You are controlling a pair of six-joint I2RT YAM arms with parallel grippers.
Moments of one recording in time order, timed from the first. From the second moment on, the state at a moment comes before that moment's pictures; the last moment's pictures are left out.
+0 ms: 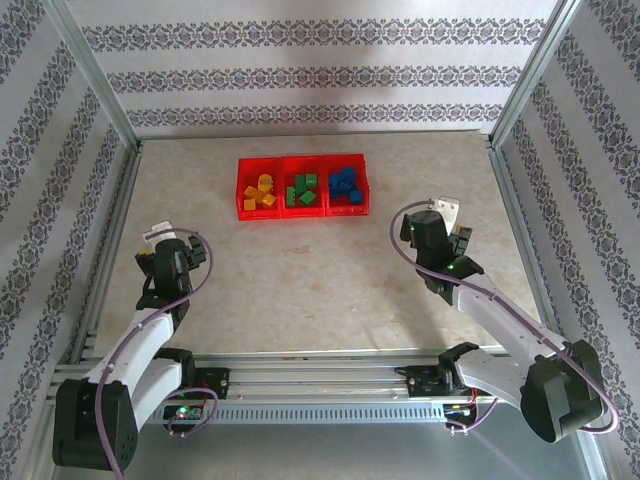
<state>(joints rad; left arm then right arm) -0.03 0.92 0.31 0.15 -0.45 -0.21 0.37 1.07 0.65 -0.20 0.64 0.35</state>
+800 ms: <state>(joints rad) -0.01 1.39 0.31 0.74 -0.18 -0.03 0.09 1.10 0.43 0.27 0.36 0.19</state>
